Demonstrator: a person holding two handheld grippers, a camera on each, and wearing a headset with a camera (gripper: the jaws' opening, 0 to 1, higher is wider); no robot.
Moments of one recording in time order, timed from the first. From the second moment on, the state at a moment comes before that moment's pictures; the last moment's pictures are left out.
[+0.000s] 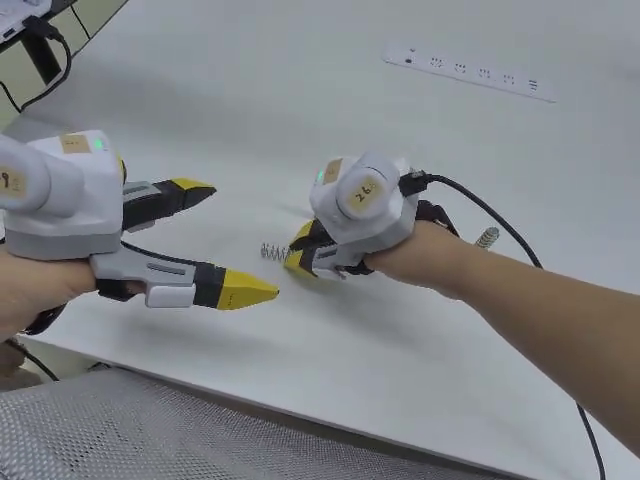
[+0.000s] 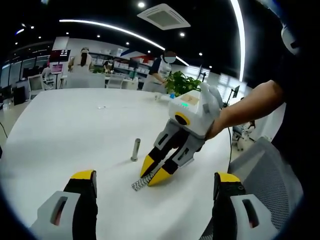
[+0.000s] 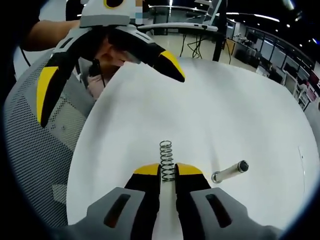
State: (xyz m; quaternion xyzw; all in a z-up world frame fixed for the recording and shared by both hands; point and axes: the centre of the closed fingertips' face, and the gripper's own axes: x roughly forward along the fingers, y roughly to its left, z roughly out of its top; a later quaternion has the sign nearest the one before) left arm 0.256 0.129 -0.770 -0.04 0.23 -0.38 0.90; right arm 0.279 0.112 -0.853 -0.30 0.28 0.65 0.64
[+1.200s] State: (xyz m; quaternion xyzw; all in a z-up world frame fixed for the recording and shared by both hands) left arm 0.258 0.077 -0.765 -0.02 0.23 -0.44 0.87; right arm 0.264 0.038 -0.784 -0.28 0.23 0.65 0.67
